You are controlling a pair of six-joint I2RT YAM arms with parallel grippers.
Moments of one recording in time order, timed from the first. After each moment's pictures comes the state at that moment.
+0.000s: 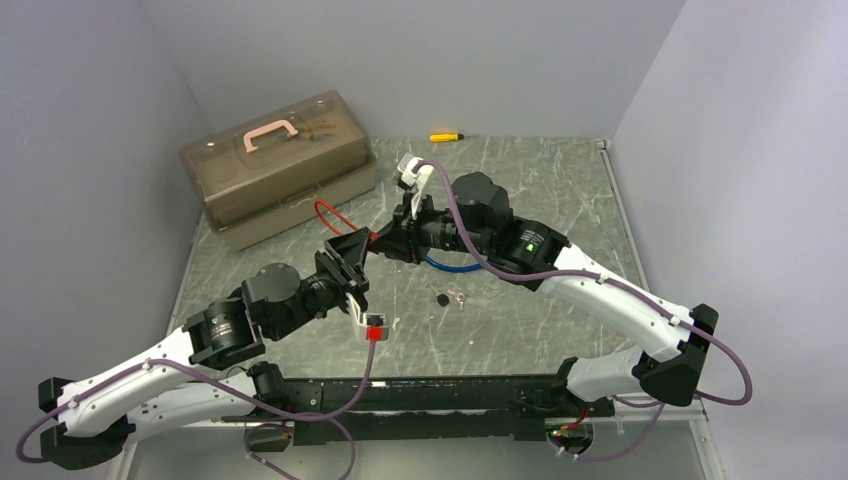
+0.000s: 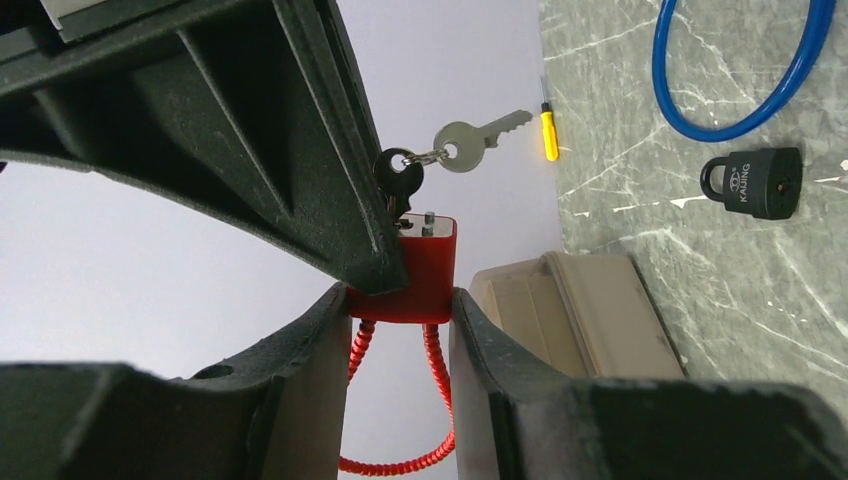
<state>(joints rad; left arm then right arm) -1.12 0.68 0.87 -0.34 -0.24 1.46 0.99 1.31 1.40 -0.32 -0.26 0.13</state>
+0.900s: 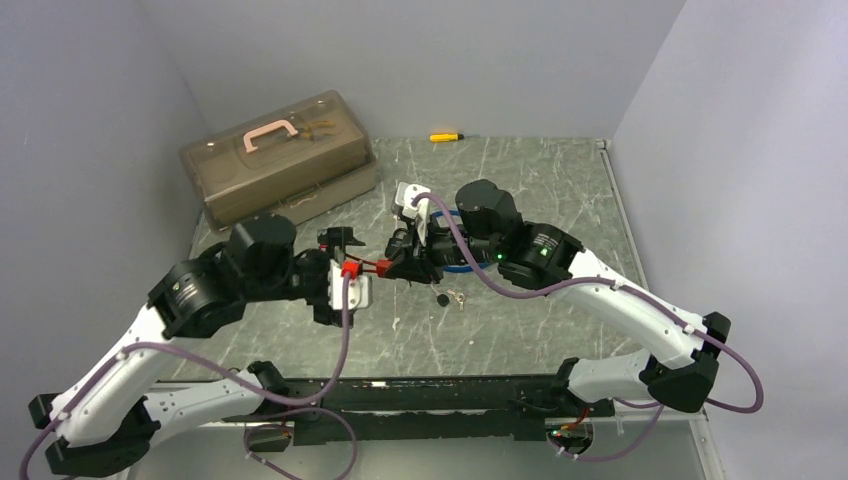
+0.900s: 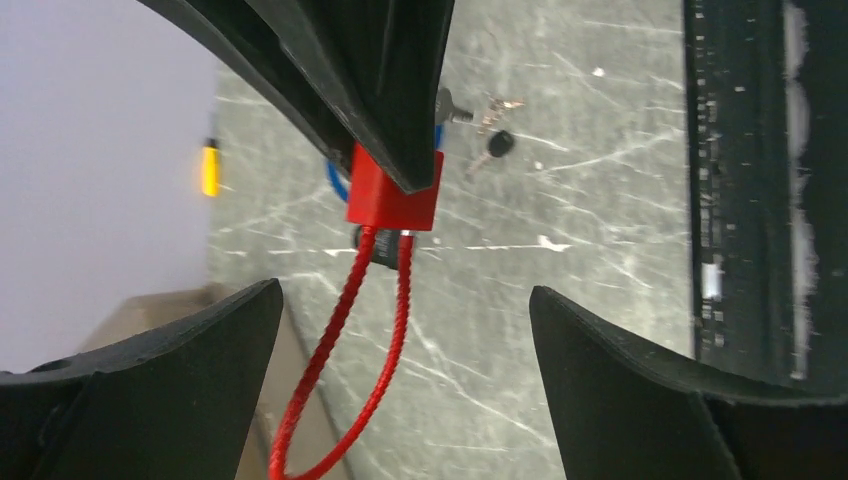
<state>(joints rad) -0.91 0.86 1.32 -0.94 0.25 0.79 0.99 1.26 1.37 -0.48 -0.42 -0.06</state>
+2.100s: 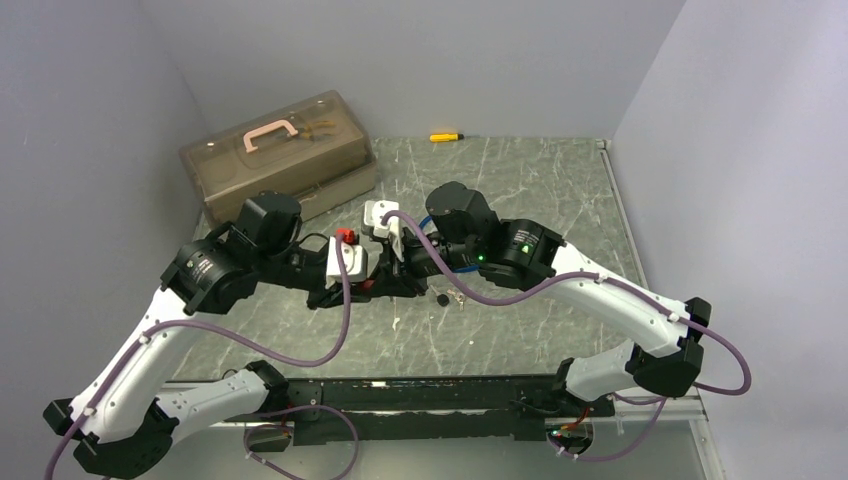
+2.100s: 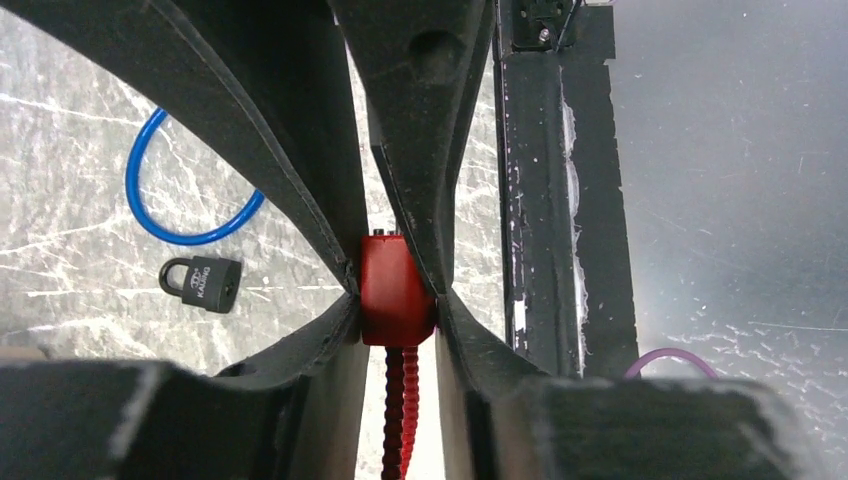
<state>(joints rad) -0.68 0.98 1.38 -1.08 0.72 0.61 1.09 1.37 1.55 -0.62 -0.48 -0.15</state>
